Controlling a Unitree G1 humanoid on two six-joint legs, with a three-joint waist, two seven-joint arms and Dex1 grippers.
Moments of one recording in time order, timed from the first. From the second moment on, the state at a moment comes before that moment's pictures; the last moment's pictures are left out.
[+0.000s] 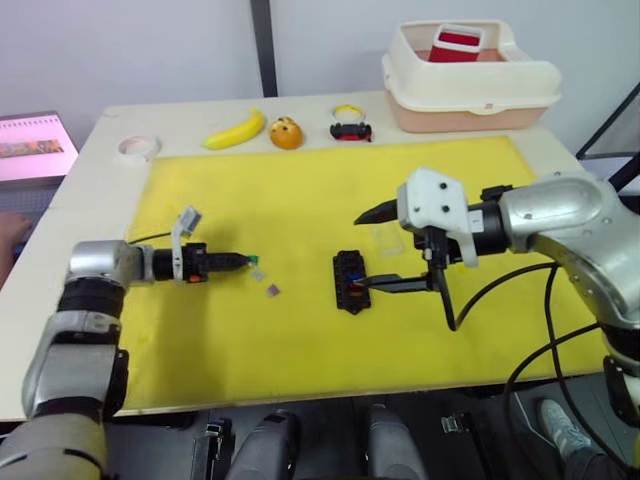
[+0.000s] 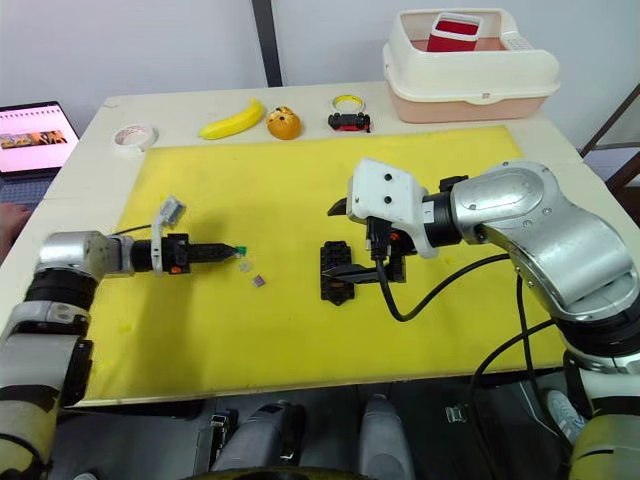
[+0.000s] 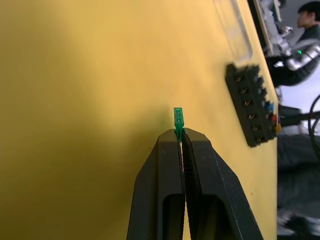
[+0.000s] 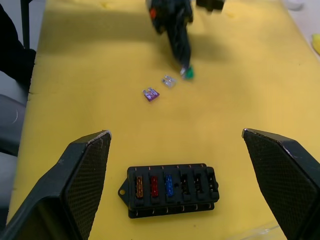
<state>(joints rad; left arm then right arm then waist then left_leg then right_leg) -0.80 0.75 -0.01 0.65 -0.47 1.04 -1.36 -0.80 -0.93 0.19 -0.55 0.53 0.89 1.06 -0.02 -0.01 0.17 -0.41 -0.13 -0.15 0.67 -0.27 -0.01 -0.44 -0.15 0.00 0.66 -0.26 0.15</state>
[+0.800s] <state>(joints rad) -0.77 0.74 0.04 -0.12 -0.80 1.03 -1.41 -0.85 -0.64 -0.10 -0.50 1.09 1.41 0.69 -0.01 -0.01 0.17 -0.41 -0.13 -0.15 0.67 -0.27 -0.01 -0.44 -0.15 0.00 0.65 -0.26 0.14</state>
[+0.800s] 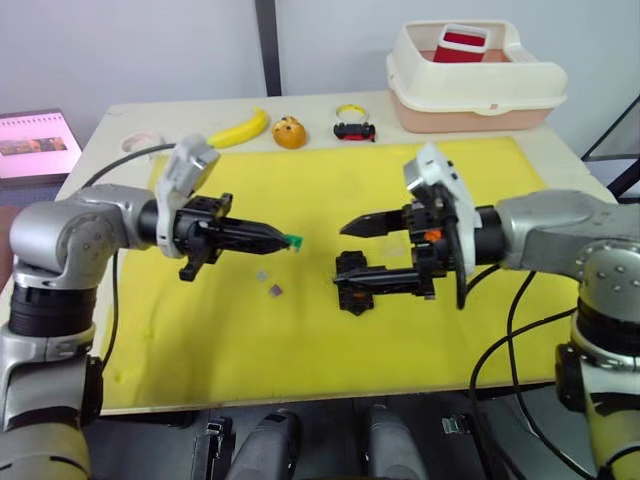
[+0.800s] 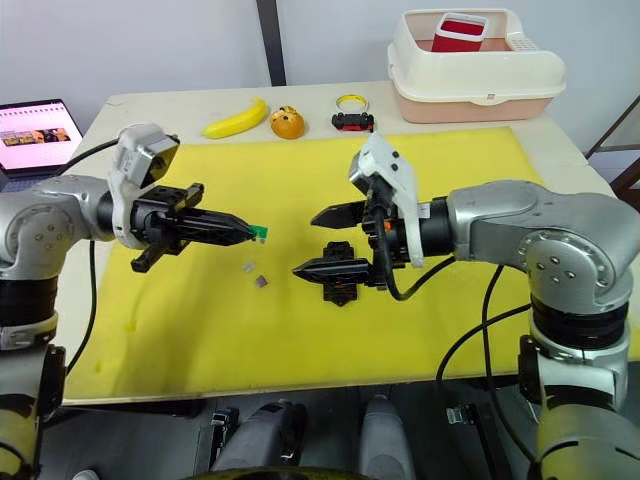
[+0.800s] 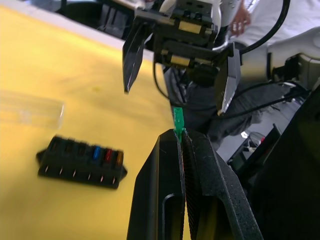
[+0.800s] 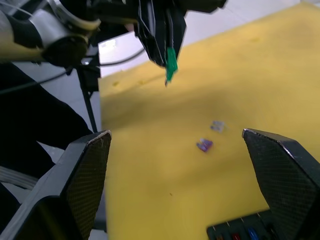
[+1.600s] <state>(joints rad) -0.77 0.73 -0.03 -0.13 -0.78 0.92 -1.36 -0.92 -0.58 -0.09 -0.38 1.33 1.49 0.42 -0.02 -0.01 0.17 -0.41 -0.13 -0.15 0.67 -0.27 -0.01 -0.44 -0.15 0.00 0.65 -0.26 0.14</state>
